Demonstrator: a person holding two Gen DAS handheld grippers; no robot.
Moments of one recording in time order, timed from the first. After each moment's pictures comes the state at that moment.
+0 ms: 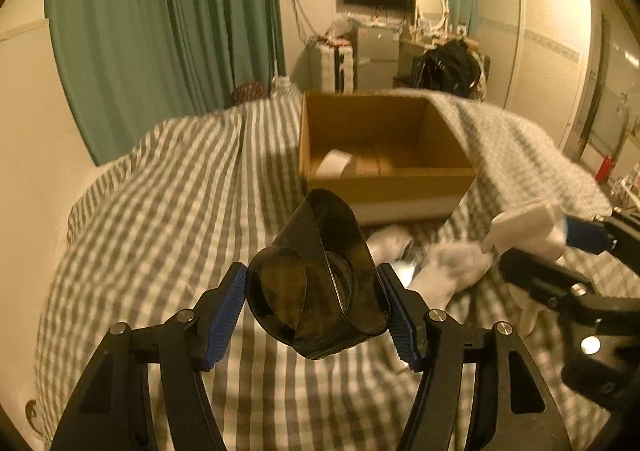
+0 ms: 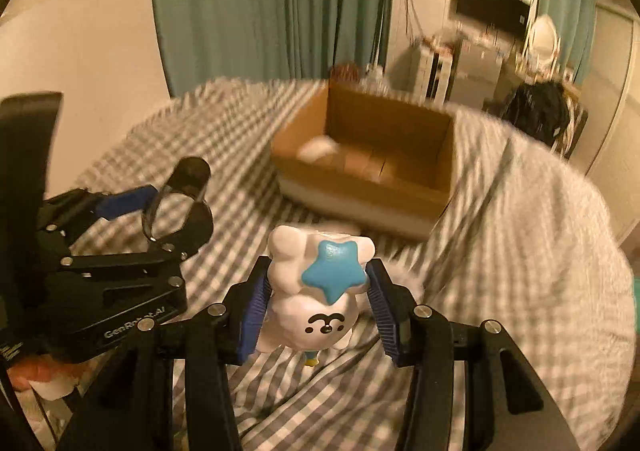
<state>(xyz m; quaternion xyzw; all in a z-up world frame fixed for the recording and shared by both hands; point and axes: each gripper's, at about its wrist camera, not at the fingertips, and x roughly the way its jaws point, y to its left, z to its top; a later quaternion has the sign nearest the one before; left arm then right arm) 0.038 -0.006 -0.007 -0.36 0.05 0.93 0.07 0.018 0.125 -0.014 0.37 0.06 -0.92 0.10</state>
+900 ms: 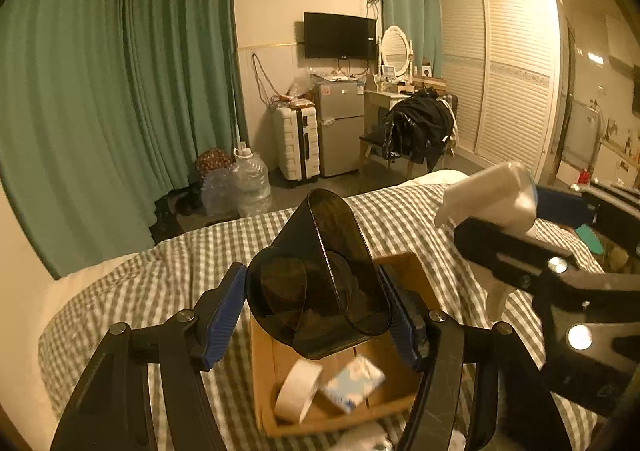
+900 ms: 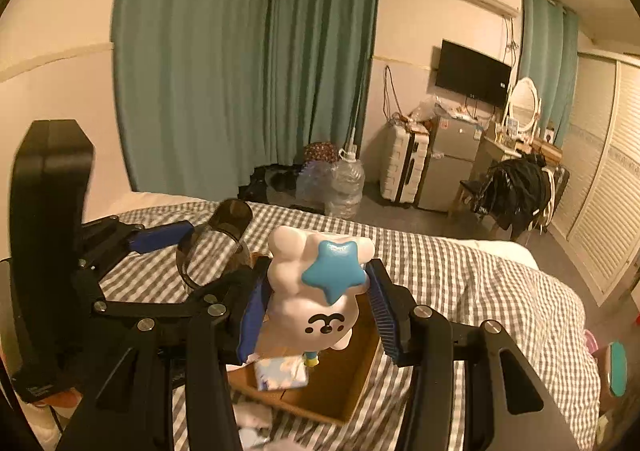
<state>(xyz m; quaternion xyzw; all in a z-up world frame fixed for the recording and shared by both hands) -0.143 0.060 0.083 -0.28 0.07 0.95 0.13 -0.159 0.168 0.097 0.27 0.06 -0.96 0.08</state>
